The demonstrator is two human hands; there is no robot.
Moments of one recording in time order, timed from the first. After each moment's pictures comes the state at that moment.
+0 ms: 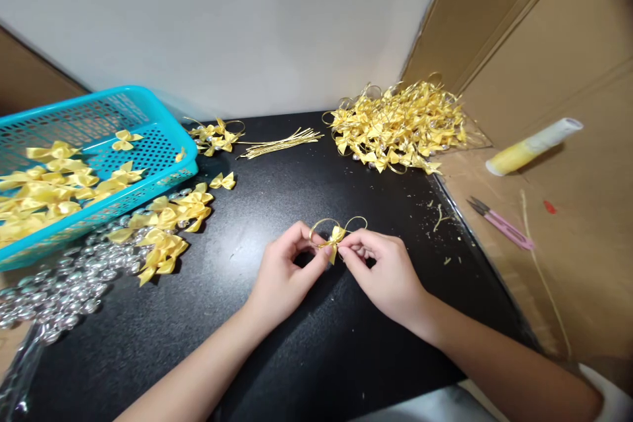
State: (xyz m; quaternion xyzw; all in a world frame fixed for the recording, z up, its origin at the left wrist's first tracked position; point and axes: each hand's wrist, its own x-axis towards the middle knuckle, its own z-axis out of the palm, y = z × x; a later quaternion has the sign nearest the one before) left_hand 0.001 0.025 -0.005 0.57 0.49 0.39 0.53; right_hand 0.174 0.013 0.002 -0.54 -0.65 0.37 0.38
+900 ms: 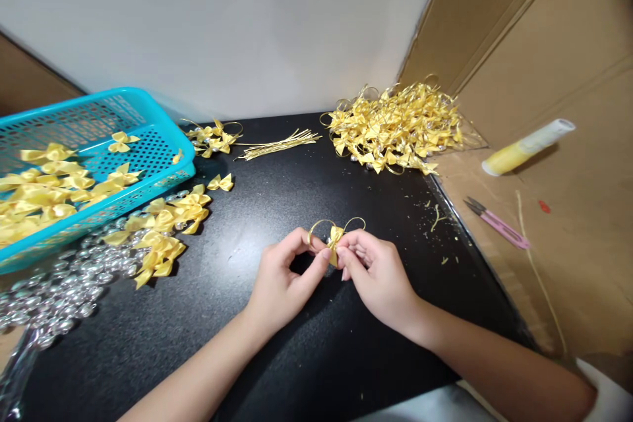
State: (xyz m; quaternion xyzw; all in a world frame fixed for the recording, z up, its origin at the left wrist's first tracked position) left_hand 0.002 0.022 0.000 0.65 0.47 0.39 0.46; right_hand 0.167 0.008 -0.002 -0.52 -0.57 0.48 0.42
